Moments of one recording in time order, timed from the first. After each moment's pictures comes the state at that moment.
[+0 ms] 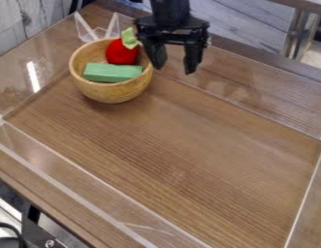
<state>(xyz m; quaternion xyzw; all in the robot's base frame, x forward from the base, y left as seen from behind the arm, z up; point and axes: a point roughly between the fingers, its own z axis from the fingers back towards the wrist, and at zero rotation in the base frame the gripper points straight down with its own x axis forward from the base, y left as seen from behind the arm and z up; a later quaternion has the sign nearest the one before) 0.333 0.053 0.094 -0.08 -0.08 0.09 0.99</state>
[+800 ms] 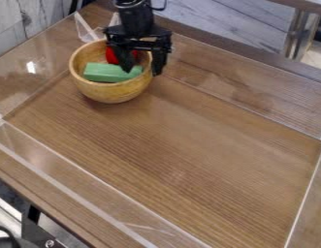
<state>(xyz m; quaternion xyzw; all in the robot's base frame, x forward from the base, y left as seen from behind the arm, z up) 0.339 0.116 0.061 -0.05 -0.07 0.15 0.98</state>
